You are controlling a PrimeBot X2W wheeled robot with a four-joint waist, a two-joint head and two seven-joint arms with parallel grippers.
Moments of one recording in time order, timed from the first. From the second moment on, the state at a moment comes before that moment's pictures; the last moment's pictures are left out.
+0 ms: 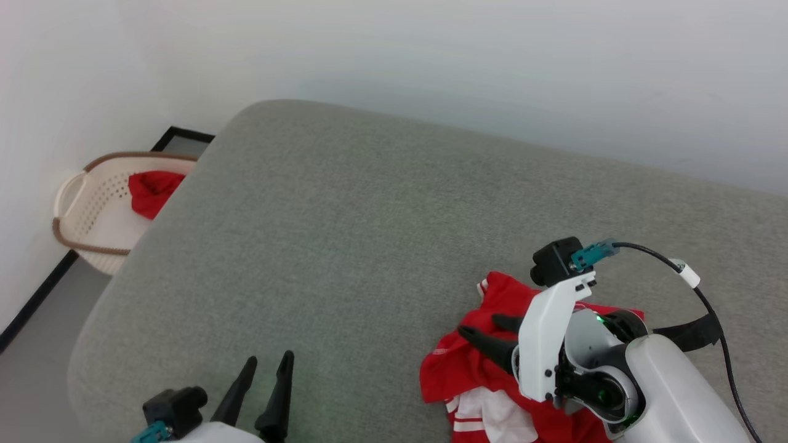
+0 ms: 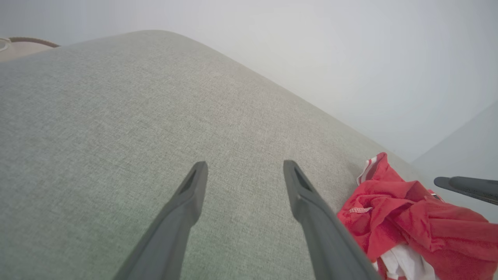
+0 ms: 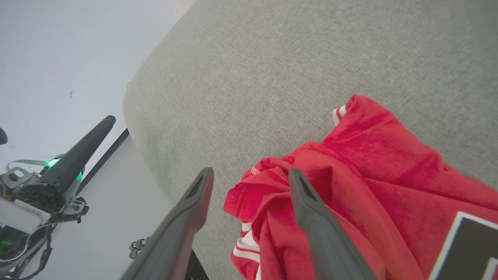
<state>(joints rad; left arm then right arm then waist) -0.07 0.23 -0.25 0.38 -0.72 -0.13 -0.26 -0.41 -0.13 0.39 0.26 0.67 0.13 0.72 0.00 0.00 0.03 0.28</state>
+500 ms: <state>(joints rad) -0.02 0.26 -0.20 0.34 -0.64 -0.12 -0.26 -0.32 -0.30 0.31 0.13 0.67 0.13 0.50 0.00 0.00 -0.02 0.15</state>
